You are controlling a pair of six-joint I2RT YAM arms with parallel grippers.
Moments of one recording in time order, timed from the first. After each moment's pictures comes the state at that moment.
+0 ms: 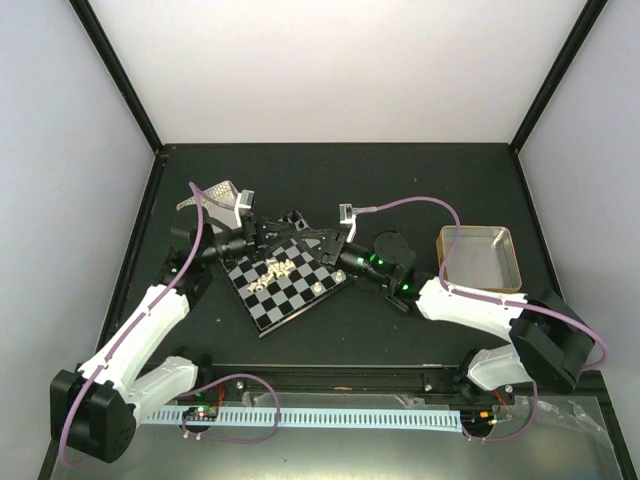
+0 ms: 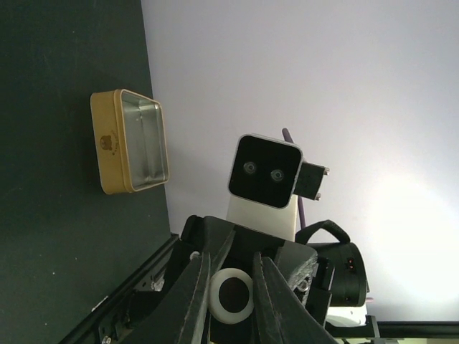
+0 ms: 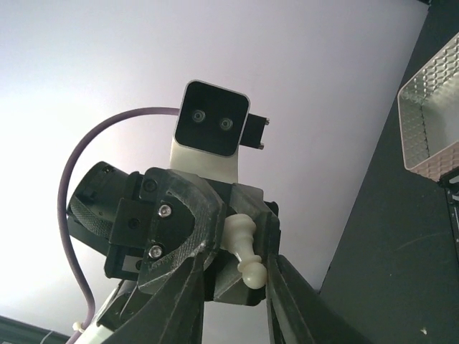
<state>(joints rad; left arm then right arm) -0.30 0.96 0.68 0.16 0.92 -1.31 0.91 1.38 0.70 0.78 -0.28 1.24</state>
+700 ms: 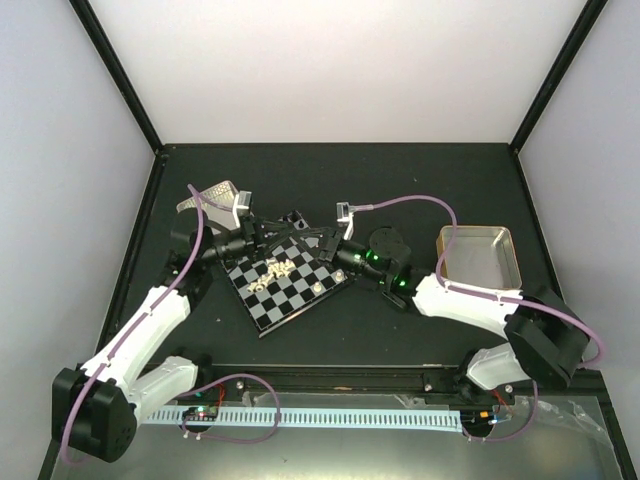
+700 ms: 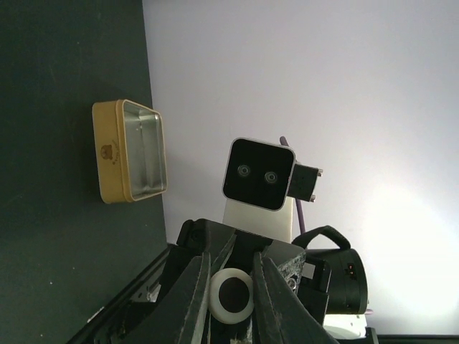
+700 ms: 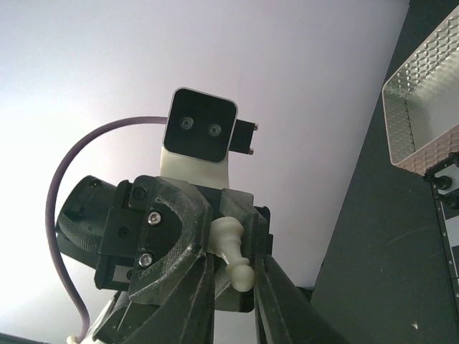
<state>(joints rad) -0.29 0.96 0.65 0.21 0.90 -1.35 0.91 1.40 0.73 0.74 -0.27 1.26</state>
